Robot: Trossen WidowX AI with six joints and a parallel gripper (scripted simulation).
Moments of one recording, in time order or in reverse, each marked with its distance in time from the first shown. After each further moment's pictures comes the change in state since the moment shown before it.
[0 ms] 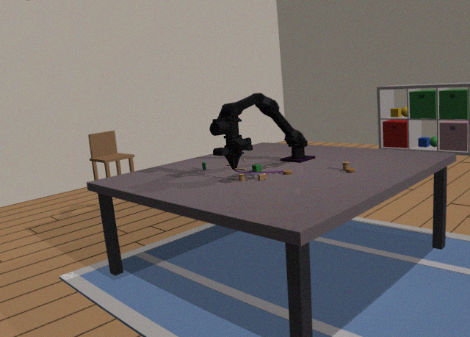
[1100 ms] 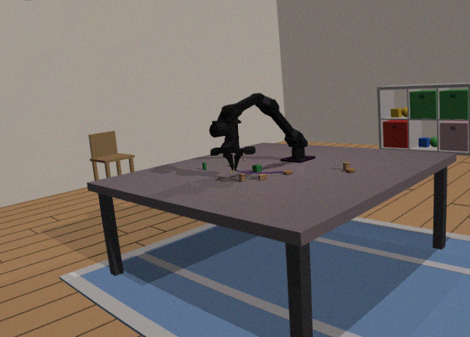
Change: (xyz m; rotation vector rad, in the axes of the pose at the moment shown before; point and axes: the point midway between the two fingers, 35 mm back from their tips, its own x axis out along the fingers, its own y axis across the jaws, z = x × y) arm 0.007 0.003 -0.008 1.002 0.001 -0.001
